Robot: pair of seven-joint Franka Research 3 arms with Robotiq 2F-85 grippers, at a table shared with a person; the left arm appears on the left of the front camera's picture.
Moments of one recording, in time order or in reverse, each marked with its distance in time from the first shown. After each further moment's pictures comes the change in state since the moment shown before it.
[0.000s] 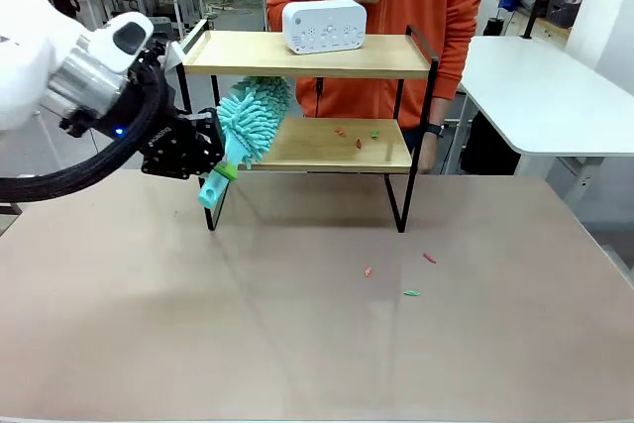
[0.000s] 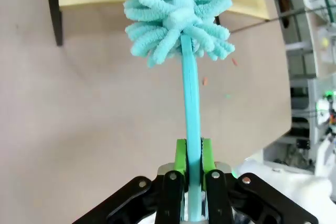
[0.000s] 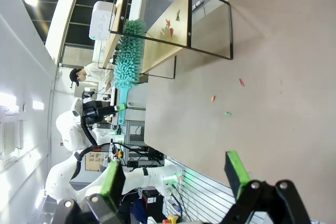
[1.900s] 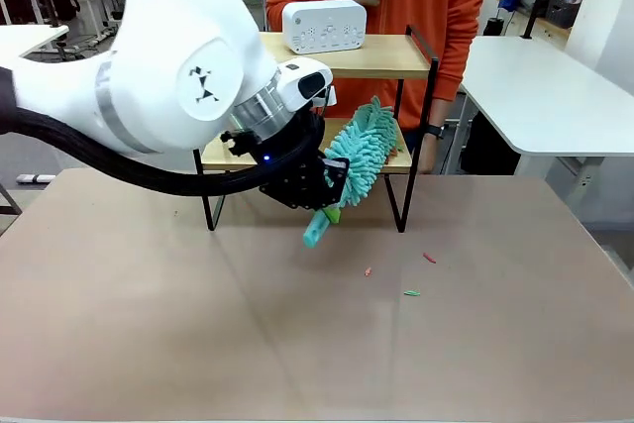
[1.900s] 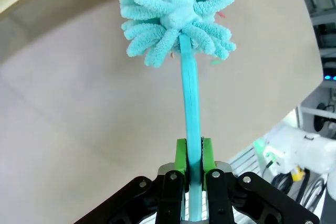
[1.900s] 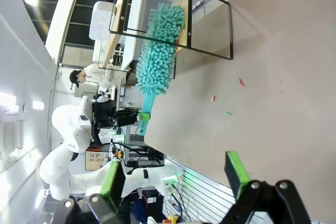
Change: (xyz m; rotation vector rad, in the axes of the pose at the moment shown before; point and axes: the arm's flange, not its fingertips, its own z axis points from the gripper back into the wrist) left arm -0.023 -0.114 -0.110 0.113 0.245 -0.271; right arm 0.000 0.000 0.000 0.000 0.000 0.000
